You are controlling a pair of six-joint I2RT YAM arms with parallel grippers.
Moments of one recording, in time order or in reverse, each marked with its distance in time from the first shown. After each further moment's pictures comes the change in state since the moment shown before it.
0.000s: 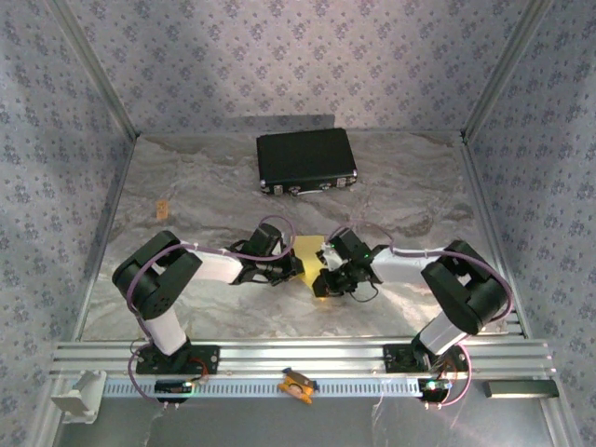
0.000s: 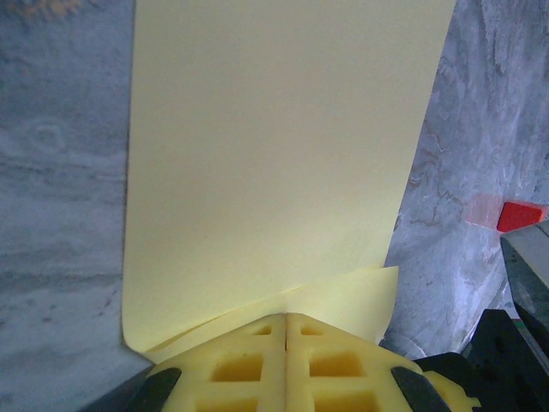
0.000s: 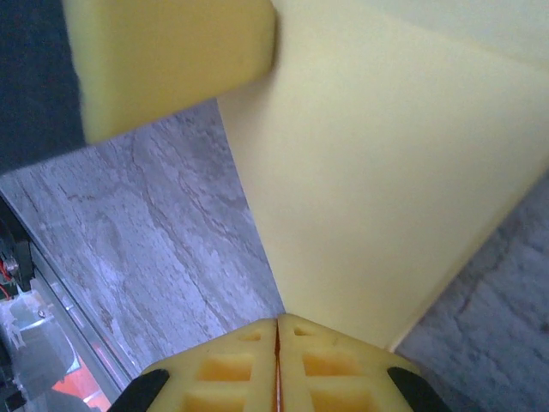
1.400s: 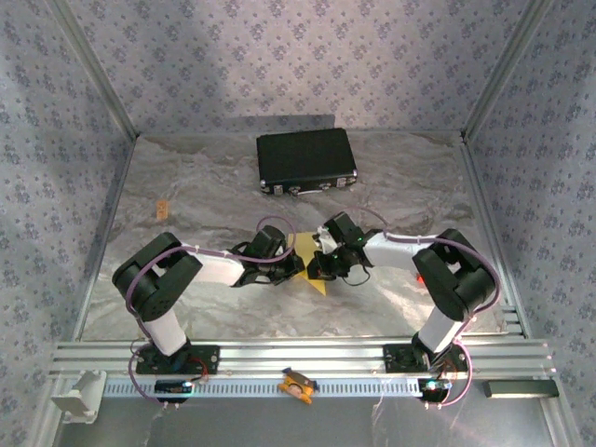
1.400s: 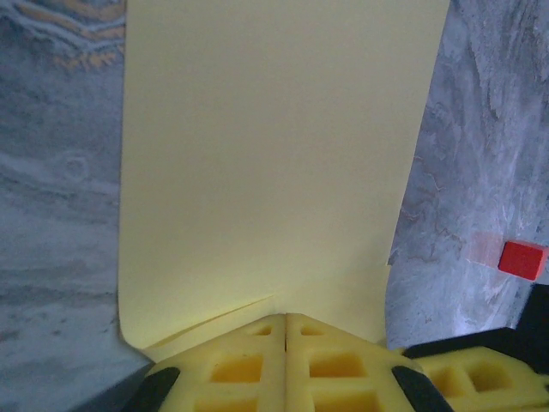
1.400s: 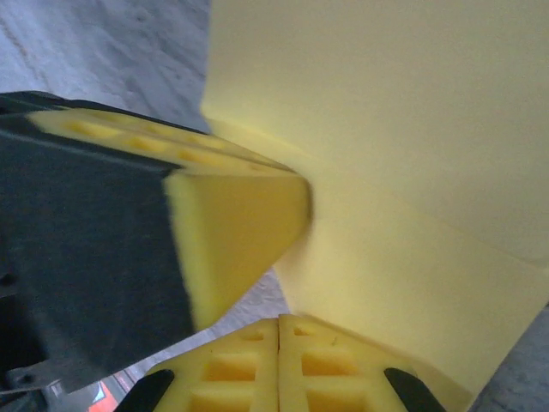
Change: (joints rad) left arm -0.035 -0.008 -0.002 0.021 -0.117 -0.064; right arm -0.051 0.112 0.172 -0.047 0.003 0.045
